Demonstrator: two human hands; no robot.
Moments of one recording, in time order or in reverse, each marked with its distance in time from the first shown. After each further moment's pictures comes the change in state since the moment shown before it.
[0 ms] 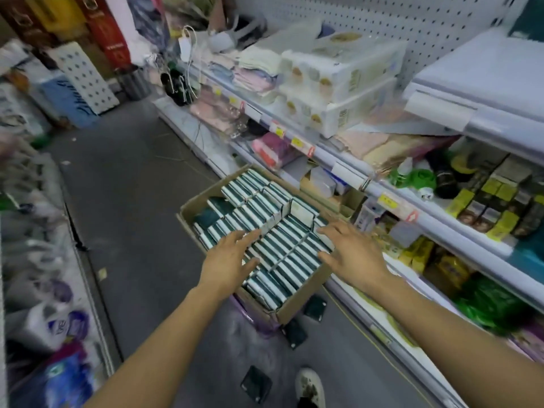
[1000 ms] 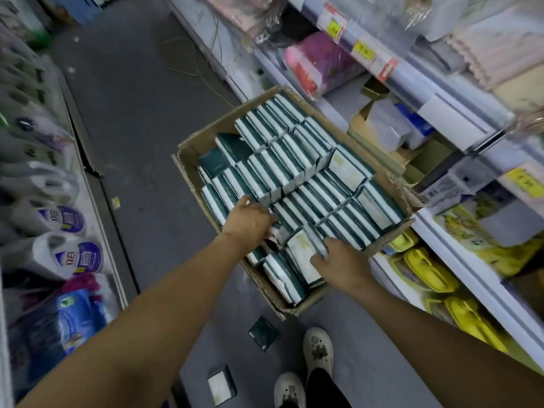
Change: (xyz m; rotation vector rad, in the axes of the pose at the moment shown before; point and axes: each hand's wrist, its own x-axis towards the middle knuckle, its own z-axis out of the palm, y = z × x) left_hand 0.129 -0.072 0.127 0.419 -0.319 0.142; right_hand 0.086 -0.007 0.192 0.326 -0.469 0.295
